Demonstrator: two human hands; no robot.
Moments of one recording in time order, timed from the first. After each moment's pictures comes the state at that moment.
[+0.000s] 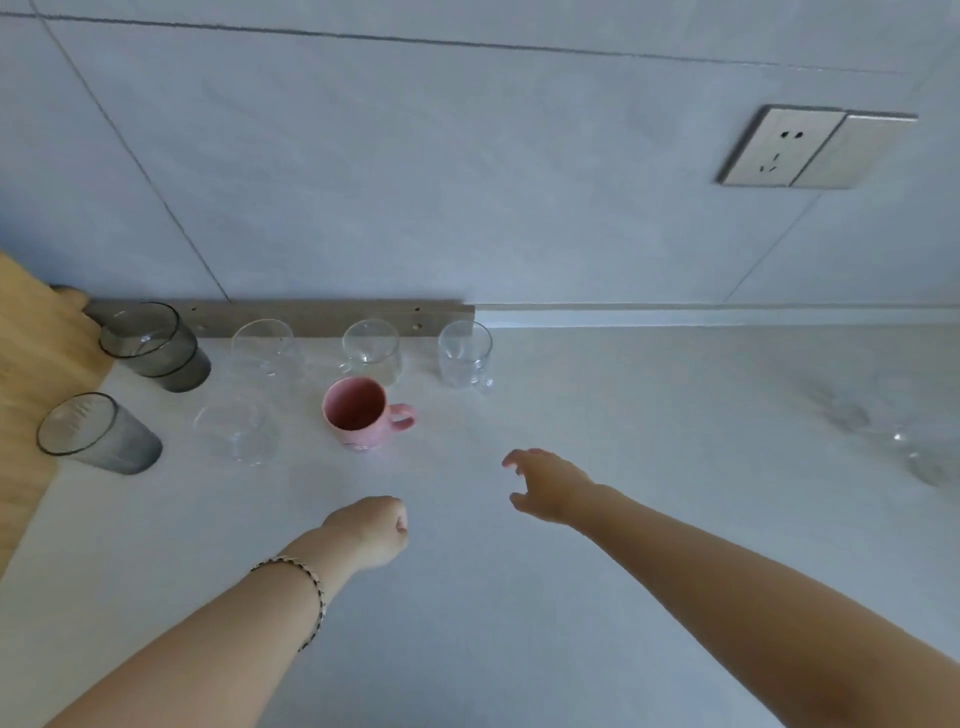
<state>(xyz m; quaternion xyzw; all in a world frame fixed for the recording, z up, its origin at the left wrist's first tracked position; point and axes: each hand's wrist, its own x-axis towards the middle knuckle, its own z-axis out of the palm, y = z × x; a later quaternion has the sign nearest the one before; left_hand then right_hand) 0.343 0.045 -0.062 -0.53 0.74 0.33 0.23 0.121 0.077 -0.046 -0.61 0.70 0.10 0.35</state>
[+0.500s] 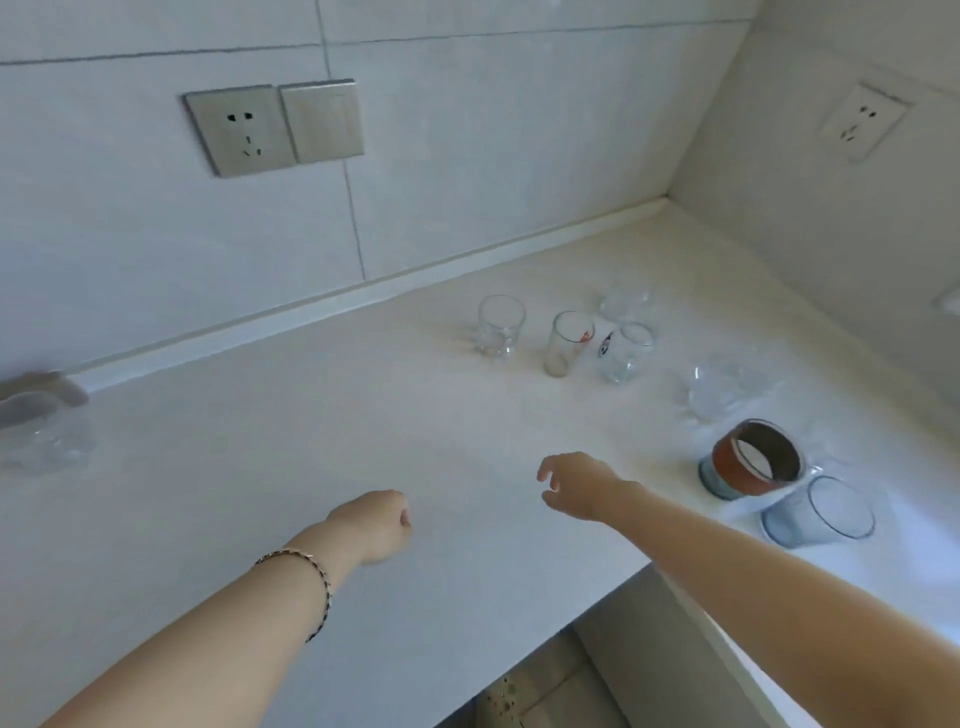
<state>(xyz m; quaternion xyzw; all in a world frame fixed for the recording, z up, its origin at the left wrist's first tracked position) -0.038 0.209 -0.046 -0.34 0.86 0.27 0.27 -0.244 0.357 -0.025 -0.40 0.85 0.06 0.34</state>
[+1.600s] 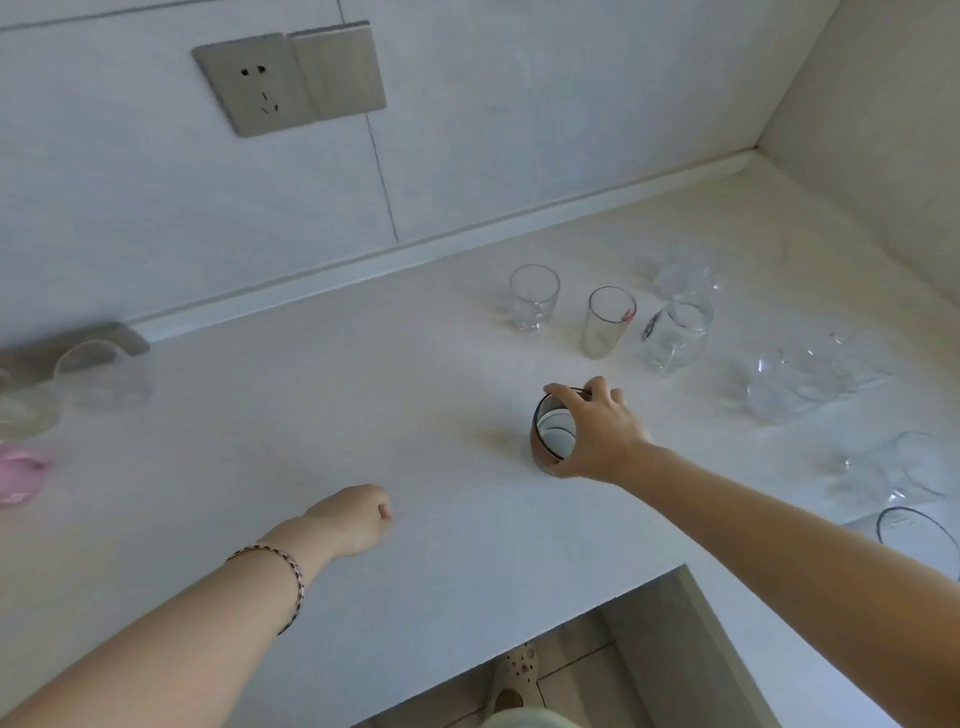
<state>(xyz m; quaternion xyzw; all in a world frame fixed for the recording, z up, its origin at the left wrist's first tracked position) -0.022 0.218 -0.058 -0.42 0.81 0.28 0.30 -0.279 0.347 -0.009 -0.47 0.85 -0.02 0.23</state>
